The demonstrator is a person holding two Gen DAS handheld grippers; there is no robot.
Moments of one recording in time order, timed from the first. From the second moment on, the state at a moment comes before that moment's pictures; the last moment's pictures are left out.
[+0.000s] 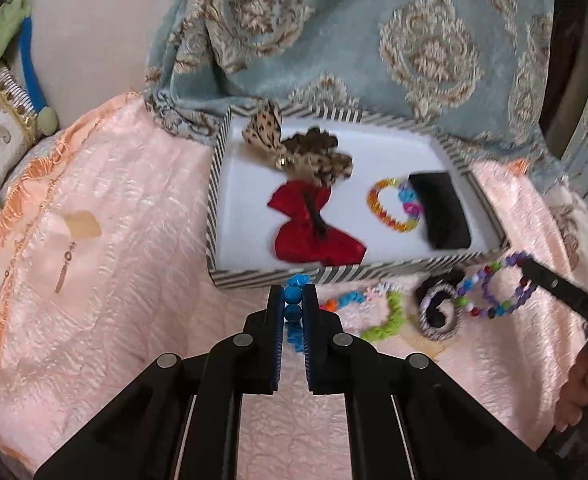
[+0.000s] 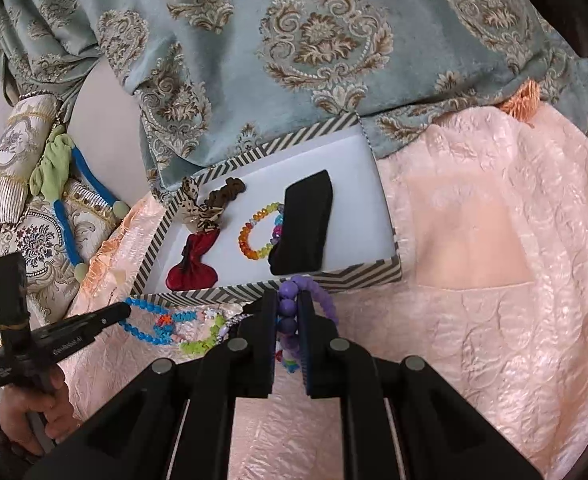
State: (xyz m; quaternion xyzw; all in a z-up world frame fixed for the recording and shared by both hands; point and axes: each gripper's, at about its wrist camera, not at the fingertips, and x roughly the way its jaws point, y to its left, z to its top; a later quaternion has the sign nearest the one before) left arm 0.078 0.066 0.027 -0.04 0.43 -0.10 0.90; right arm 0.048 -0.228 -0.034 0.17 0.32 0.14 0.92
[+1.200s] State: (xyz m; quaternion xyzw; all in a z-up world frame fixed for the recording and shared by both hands) left arm 0.078 0.074 0.034 -0.08 0.42 -0.12 0.89; right arm 0.050 -0.177 -0.076 0.09 0.47 0.20 0.86
